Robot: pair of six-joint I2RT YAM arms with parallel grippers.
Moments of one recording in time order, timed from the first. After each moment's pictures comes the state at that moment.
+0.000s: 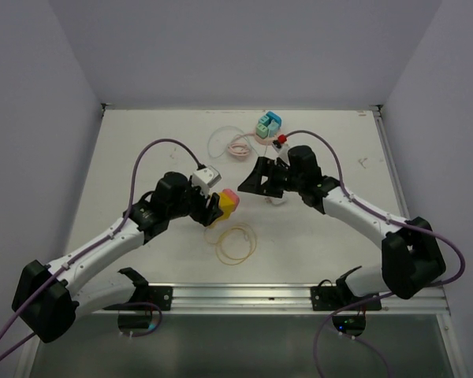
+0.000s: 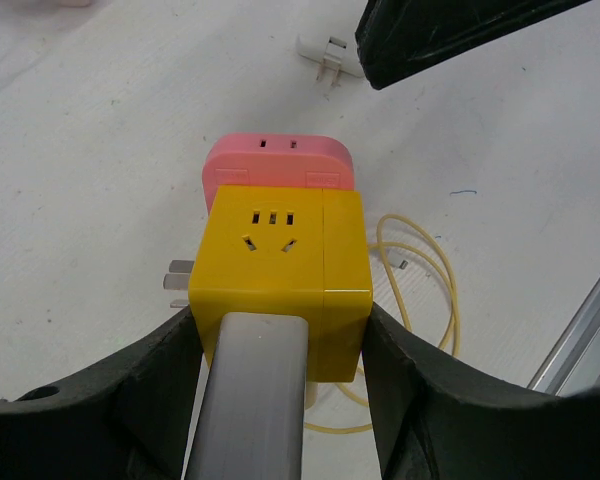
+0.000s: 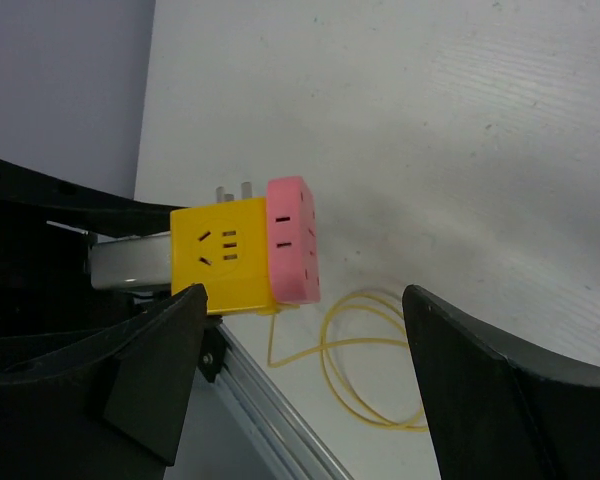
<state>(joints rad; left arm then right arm) -0.63 1.06 0.69 -0.20 0.23 -0.03 0.52 1.40 0.89 -0.05 -0.44 0.72</state>
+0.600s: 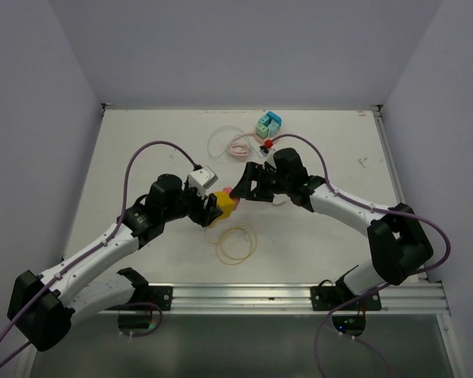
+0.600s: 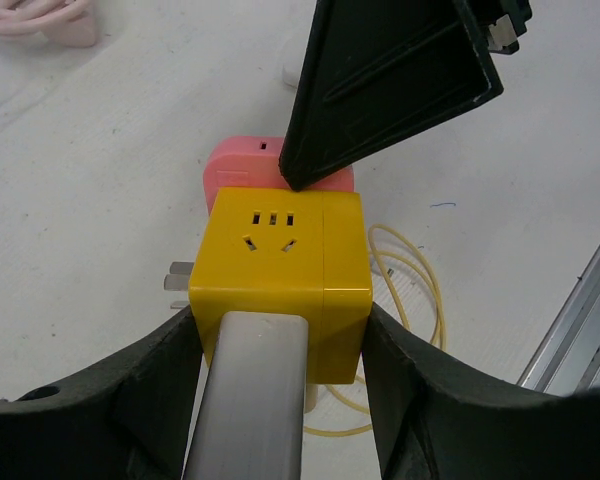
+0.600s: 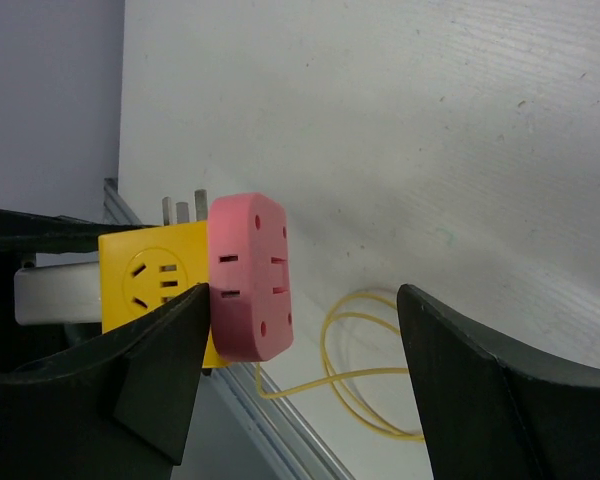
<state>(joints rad) -0.63 0.99 0.67 -0.18 0.26 -0.03 0.60 1.51 0.93 -0.03 -0.43 0.74</state>
